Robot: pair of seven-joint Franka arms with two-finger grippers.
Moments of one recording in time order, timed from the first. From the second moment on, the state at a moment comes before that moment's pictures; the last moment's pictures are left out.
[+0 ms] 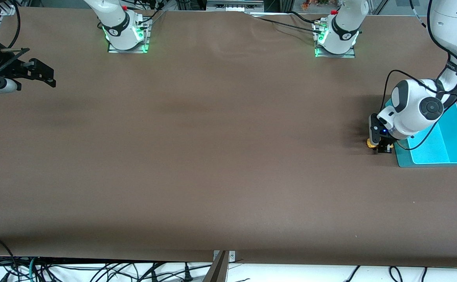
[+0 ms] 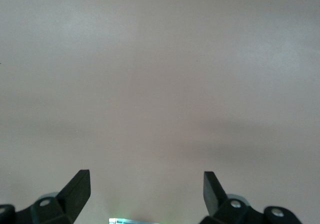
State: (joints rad) left arm 0.38 0.44 -0.15 -2.23 0.28 2.68 1.64; right arm -0.14 -0.07 0.15 -1.71 -0.01 1.58 -0.11
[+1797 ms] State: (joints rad) left arm 0.79 0.56 -0.32 -1.84 0.36 2.09 1.88; right arm -0.14 -0.07 0.14 -1.71 -0.01 1.57 -0.11
